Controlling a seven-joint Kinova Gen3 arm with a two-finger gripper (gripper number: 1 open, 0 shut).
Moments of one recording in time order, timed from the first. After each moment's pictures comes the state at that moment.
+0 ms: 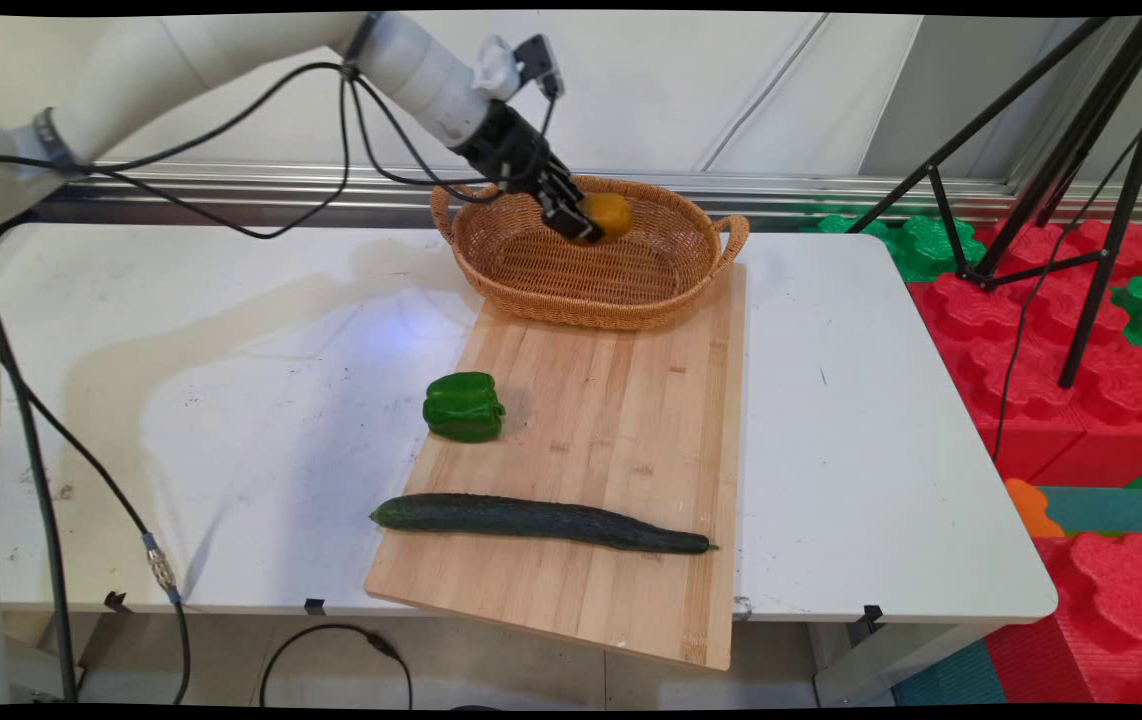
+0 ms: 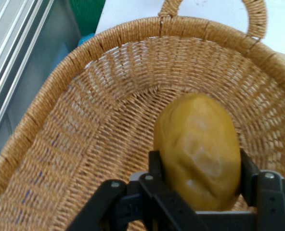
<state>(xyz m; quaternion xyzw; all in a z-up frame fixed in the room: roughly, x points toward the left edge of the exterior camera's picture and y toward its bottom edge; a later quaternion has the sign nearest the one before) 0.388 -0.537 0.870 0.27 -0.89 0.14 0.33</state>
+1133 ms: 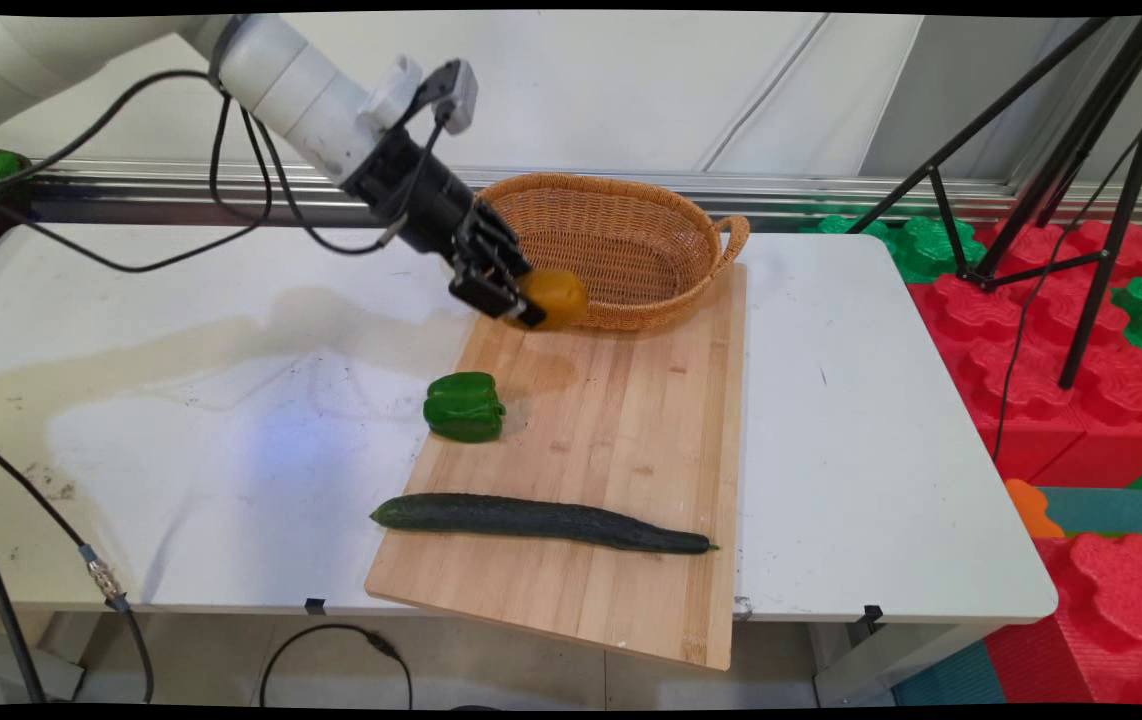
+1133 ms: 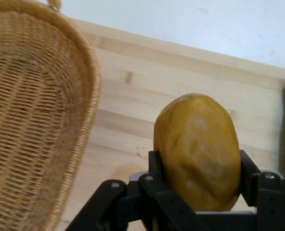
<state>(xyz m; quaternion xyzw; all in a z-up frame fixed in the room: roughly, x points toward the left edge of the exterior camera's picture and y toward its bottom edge) 0.396 -0.397 0.905 0.21 -0.91 0.05 0.35</state>
